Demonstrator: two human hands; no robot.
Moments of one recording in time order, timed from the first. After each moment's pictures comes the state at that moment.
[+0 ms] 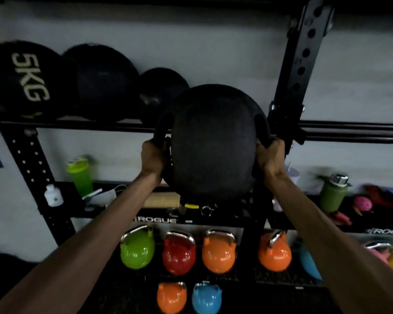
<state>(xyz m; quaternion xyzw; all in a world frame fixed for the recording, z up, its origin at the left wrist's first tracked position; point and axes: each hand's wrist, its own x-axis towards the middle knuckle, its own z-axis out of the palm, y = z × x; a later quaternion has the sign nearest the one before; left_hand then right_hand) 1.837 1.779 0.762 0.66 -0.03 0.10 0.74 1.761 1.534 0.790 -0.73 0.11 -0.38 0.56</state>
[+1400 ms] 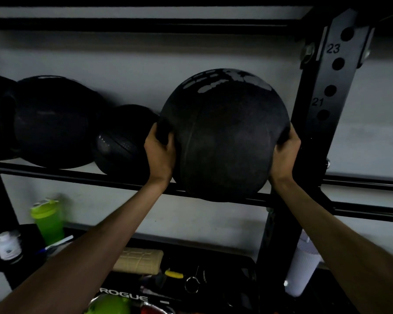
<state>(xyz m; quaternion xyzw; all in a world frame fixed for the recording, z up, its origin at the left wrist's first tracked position) 2.011 1.644 0.842 0.61 -0.19 0.42 0.64 1.969 1.401 0.857 -0.64 -0.11 -0.51 0.56</state>
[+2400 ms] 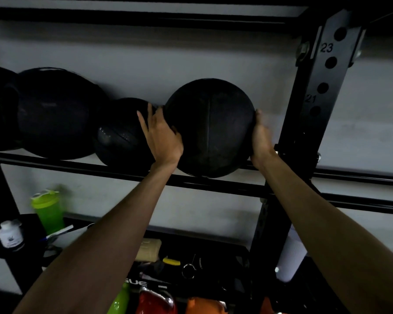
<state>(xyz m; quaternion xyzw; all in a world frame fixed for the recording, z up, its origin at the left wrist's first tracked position) 2.033 1.636 0.853 0.78 -0.05 0.53 0.34 1.988 1.427 0.883 -0.64 0.00 -0.23 0.74</state>
